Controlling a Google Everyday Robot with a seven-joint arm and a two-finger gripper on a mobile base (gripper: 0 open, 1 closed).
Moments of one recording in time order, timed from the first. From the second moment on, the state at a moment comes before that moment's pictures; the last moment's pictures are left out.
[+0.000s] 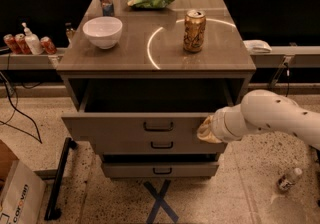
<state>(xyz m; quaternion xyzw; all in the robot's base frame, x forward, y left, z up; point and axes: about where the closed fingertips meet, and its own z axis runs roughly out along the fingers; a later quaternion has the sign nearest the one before) 0.536 -0.155 0.628 -0.63 0.72 0.04 0.28</state>
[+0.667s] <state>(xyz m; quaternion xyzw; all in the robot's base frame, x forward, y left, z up) 0.576 -0.162 0.628 -0.62 0.72 0.03 0.32</state>
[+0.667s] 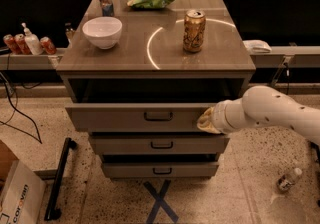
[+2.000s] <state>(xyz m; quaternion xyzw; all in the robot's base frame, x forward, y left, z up) 0.574 -0.157 0.624 -0.62 0.72 0.04 0.32</state>
